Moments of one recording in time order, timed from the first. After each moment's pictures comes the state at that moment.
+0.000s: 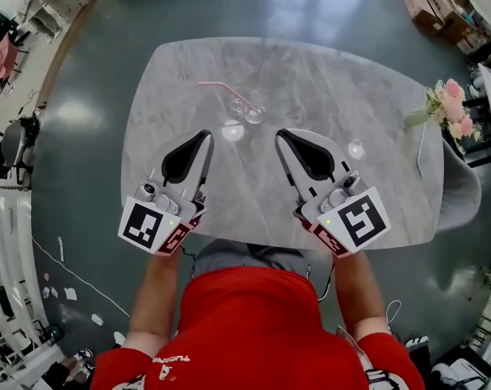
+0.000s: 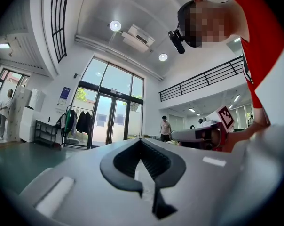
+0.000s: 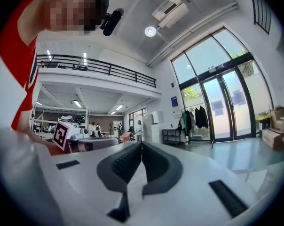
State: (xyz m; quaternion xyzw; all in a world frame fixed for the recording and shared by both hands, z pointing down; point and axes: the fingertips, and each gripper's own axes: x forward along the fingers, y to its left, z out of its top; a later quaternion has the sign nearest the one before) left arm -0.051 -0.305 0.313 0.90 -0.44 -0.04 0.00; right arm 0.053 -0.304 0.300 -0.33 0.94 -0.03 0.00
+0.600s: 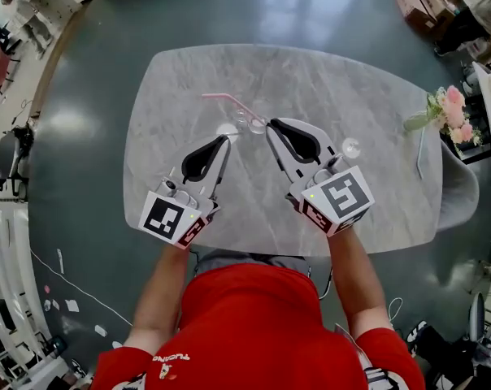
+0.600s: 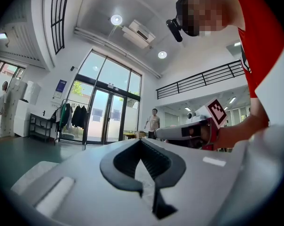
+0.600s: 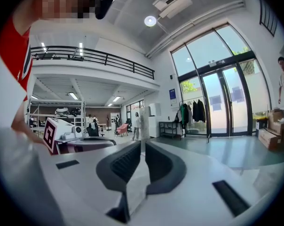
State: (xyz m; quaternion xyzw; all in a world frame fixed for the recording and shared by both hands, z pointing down) left arm -0.048 -0.338 0.359 0.91 -0.41 -0.03 0.02; right arm 0.021 -0.358 0.343 -0.34 0.94 -0.05 -0.05
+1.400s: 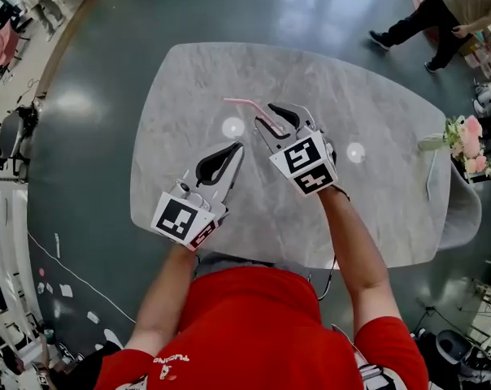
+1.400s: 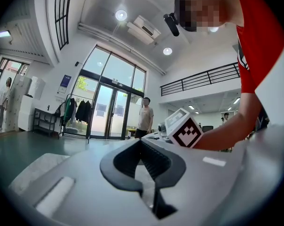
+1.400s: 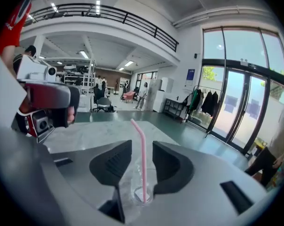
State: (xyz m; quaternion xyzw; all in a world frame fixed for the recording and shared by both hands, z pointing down) left arm -0.066 -0.358 0.391 0.90 -0.42 -0.02 0.05; right arm -0.040 -0.440 0.455 -0.29 0.91 0.03 -0.28
